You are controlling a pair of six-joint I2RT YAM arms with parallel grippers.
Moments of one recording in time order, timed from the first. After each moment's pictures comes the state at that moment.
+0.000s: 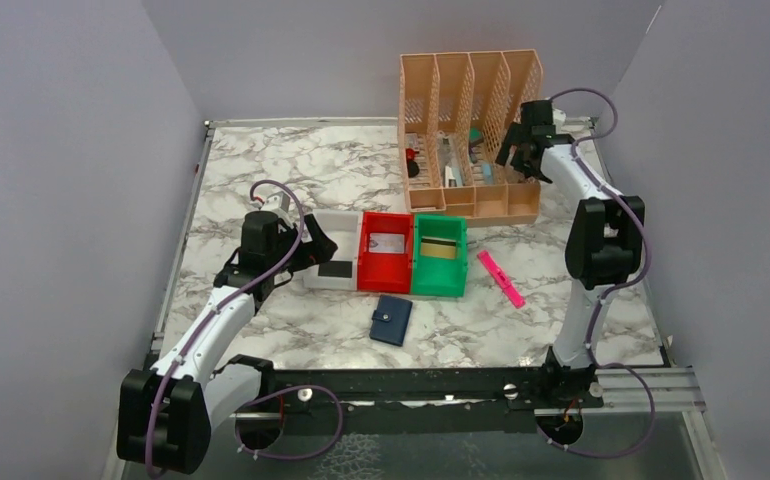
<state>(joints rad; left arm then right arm) -0.21 1.01 0.56 -0.15 0.21 -0.51 0.10 2.01 1.65 -0.52 0.32 0.42</state>
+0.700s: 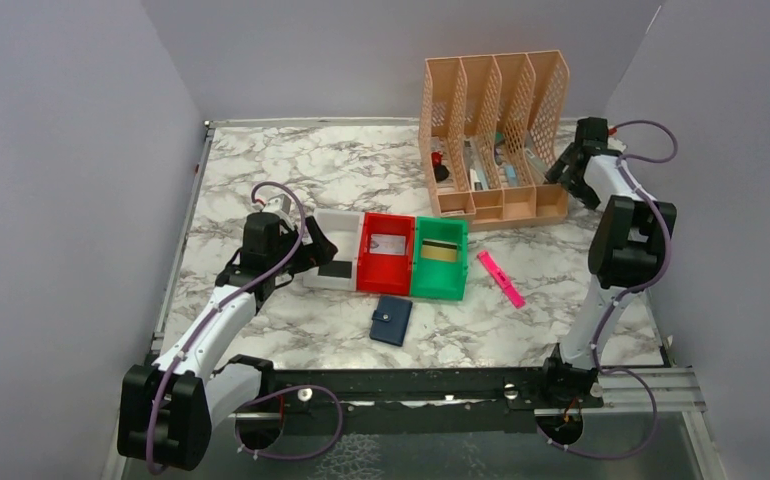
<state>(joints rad) -0.21 1.02 0.55 -0.15 0.21 -0.51 -0.17 2.02 1.57 -0.55 0.33 0.50</state>
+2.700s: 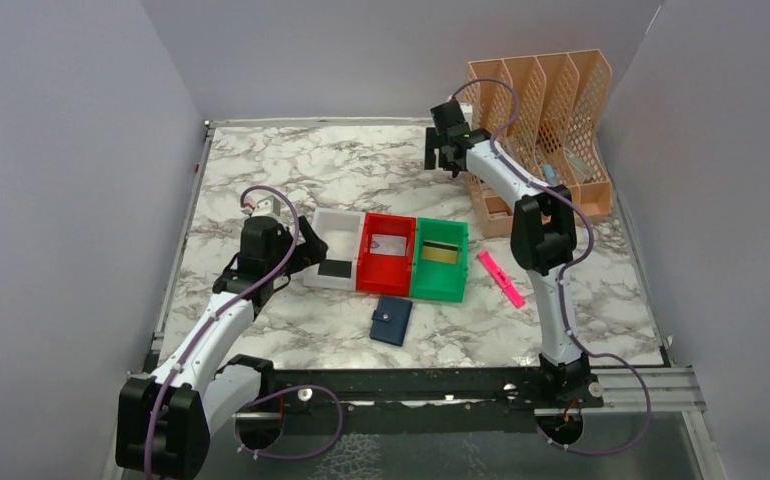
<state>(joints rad) -0.21 0.97 0.52 -0.17 0.07 -0.55 0.42 2.32 2.04 -0.60 0.41 0.32</state>
